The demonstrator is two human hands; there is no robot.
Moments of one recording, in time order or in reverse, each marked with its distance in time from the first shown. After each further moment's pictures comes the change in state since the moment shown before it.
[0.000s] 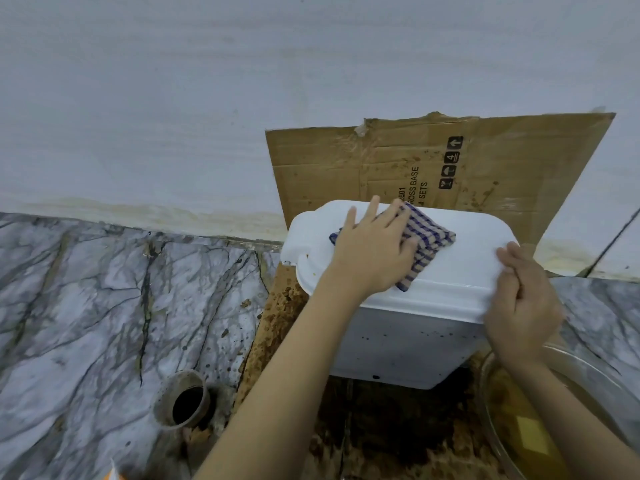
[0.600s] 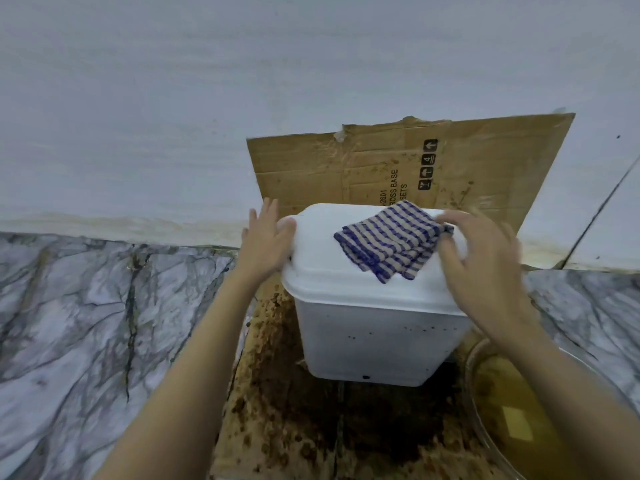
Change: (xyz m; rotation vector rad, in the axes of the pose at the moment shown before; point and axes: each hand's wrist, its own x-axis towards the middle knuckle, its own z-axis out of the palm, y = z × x) left_hand -0.013 -0.101 -0.002 -0.441 0.157 -0.448; right_hand 0.036 -0.066 -0.016 -0.144 -0.352 -0.190
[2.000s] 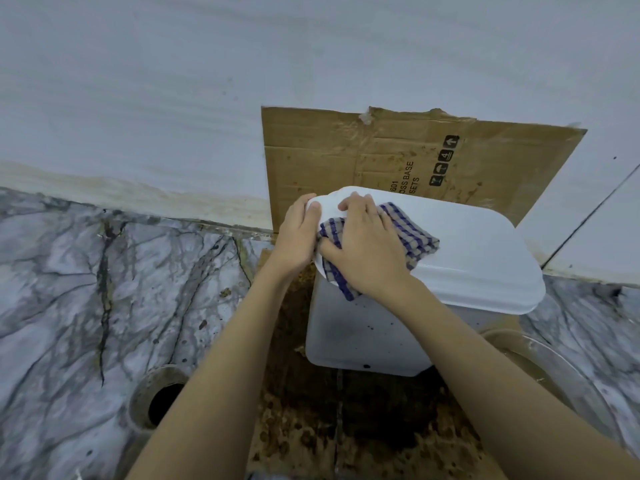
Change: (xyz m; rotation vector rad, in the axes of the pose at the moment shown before) left_hand 0.009 -0.039 0.025 -0.733 -0.023 0.127; right_hand 0.000 -0.130 0.102 -0.174 -0.507 -0.039
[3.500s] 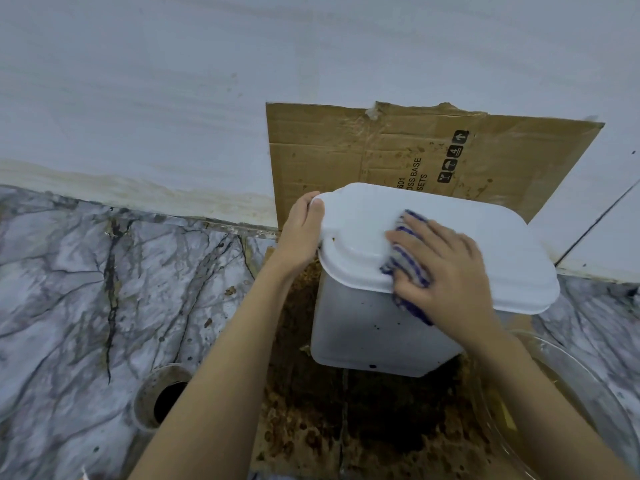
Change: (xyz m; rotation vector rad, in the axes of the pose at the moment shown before) left_hand -0.003 0.005 -0.002 0.003 -0.021 -0.041; right_hand -0.043 0.088 -0.006 -0.168 0.202 -0.190
